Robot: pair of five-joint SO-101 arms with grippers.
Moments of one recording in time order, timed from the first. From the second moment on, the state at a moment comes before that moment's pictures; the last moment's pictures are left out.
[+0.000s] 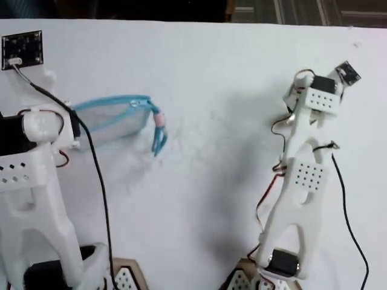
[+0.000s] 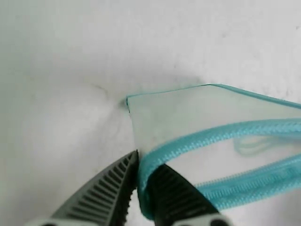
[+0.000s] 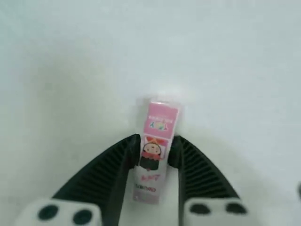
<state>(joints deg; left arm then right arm) -15.3 -25.5 -4.6 101.8 3.6 13.3 70.8 -72.1 86.4 -33.4</state>
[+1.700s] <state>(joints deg) -15.3 -25.5 -4.6 101.8 3.6 -28.4 -56.6 57.8 38.9 -15.5</state>
